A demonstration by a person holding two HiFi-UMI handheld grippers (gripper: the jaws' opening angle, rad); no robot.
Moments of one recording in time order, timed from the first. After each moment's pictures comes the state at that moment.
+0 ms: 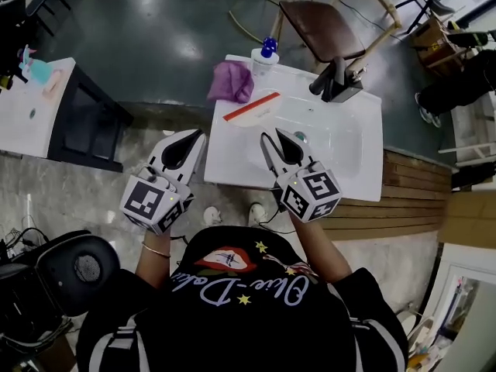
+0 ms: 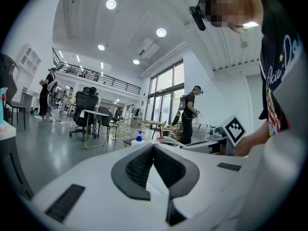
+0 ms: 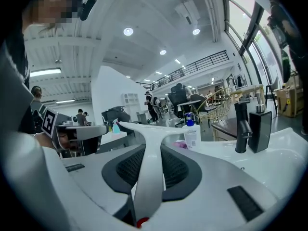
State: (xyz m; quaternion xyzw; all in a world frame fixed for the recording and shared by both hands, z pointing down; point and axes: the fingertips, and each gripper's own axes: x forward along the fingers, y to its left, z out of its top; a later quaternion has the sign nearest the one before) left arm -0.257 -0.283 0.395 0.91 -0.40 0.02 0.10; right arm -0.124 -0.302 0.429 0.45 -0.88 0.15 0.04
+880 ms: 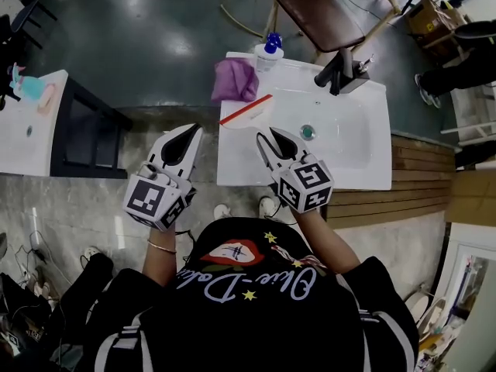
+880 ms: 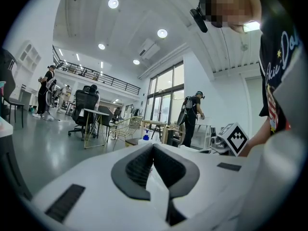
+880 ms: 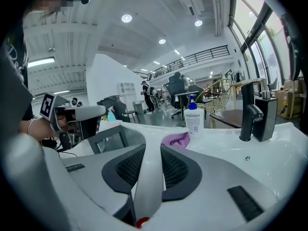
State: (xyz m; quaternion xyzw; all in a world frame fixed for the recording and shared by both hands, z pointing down) left arm -0.283 -0.312 0.410 0.92 -0.39 0.01 0.10; right arm -0.151 -0.316 0.481 0.46 -0.86 0.17 0.10
